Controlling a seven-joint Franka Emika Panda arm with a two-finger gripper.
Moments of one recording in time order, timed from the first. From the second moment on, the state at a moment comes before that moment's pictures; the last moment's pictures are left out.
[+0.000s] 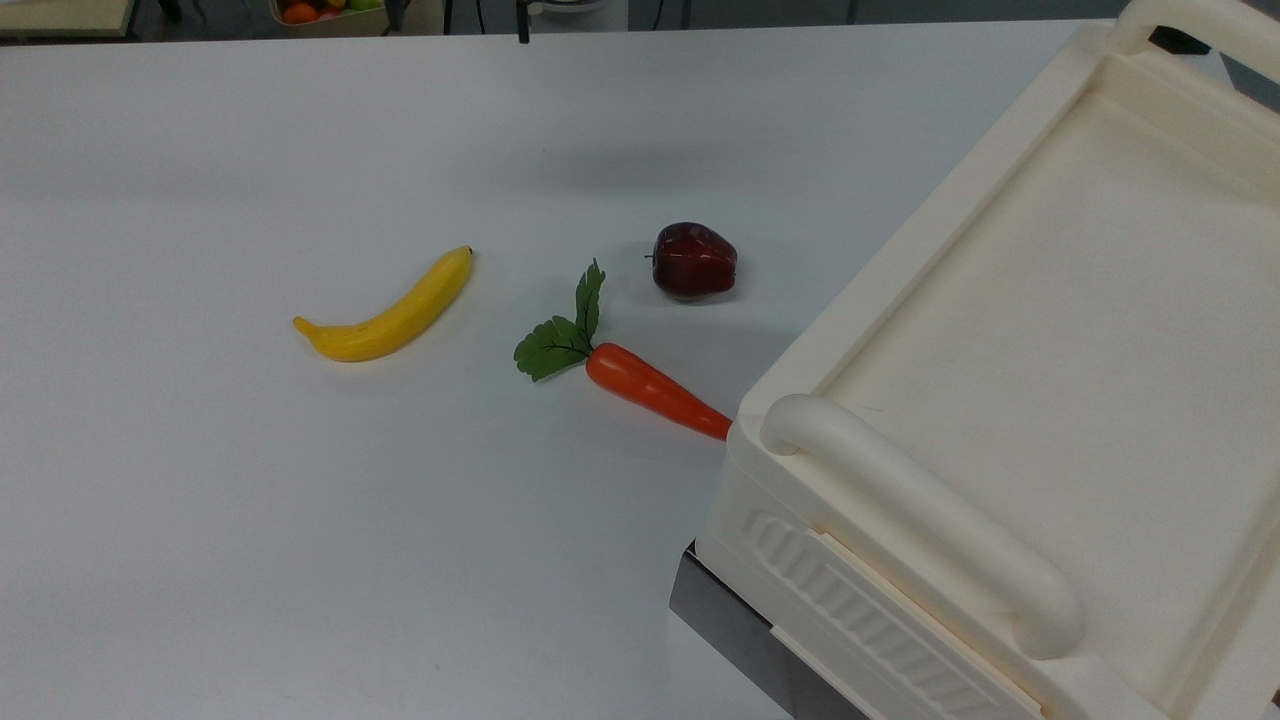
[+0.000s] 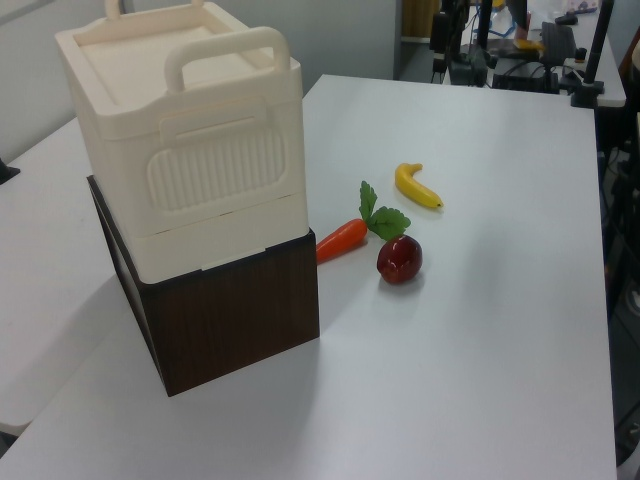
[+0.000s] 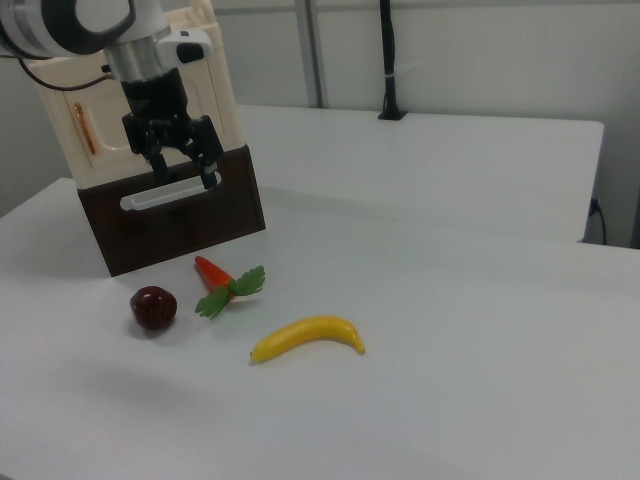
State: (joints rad) arm 0.16 0.06 -0.13 -1.49 -0.05 1.61 0.02
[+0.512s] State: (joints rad) arm 0.23 0.06 -0.13 -1.48 -0.04 1.66 0.02
